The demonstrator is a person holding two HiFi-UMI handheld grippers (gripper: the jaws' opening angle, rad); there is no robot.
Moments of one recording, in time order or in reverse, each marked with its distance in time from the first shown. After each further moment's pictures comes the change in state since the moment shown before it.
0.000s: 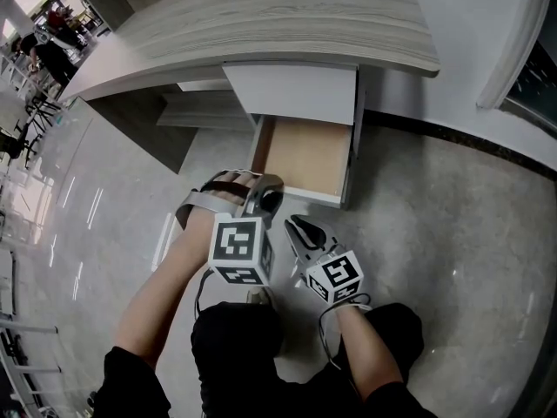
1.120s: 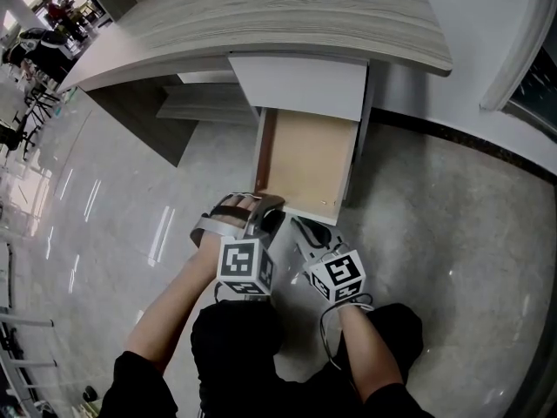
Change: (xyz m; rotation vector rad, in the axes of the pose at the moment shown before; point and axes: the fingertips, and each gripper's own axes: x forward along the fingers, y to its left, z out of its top) left arm 0.027 -0.054 -0.011 -0.112 -0.062 0.063; right arm -0.005 -0.009 -0.014 -0.034 0.060 -0.043
